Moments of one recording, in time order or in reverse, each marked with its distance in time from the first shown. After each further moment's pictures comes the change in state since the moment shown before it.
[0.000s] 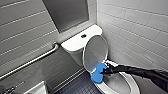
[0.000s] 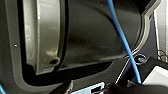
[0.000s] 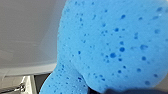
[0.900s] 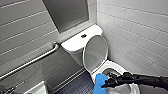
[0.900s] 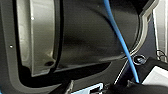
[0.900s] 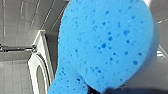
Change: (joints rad) left arm 0.000 0.005 0.000 0.000 0.000 0.000; right arm -0.074 -0.238 0.600 -0.444 -0.106 0.441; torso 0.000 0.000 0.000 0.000
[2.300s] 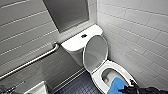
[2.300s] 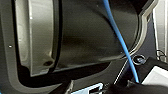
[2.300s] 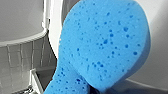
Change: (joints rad) left arm 0.000 0.001 0.001 0.002 0.002 0.000; right arm -0.206 -0.346 0.046 -0.127 0.405 0.246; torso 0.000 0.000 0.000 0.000
